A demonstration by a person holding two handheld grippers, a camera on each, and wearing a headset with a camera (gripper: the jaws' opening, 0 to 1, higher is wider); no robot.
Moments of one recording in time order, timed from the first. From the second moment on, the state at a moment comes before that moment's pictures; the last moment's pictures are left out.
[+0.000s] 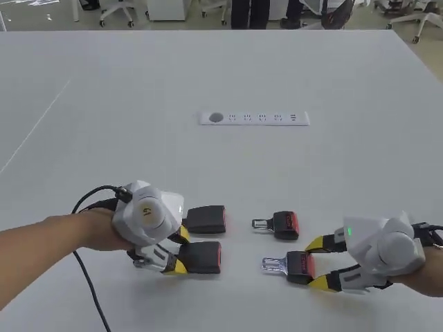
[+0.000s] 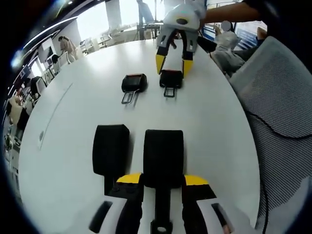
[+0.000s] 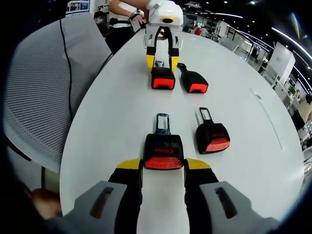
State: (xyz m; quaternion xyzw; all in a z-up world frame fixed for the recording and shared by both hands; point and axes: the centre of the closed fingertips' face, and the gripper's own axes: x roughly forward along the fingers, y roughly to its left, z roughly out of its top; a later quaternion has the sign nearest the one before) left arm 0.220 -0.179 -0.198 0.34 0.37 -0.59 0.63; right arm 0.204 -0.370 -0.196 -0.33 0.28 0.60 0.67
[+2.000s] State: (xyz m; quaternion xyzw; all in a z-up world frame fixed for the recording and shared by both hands) left arm 0.218 -0.176 -0.209 0.36 0.41 -0.58 0.60; right arm 0.212 -0.305 -0.198 -0.33 0.27 0.62 0.66
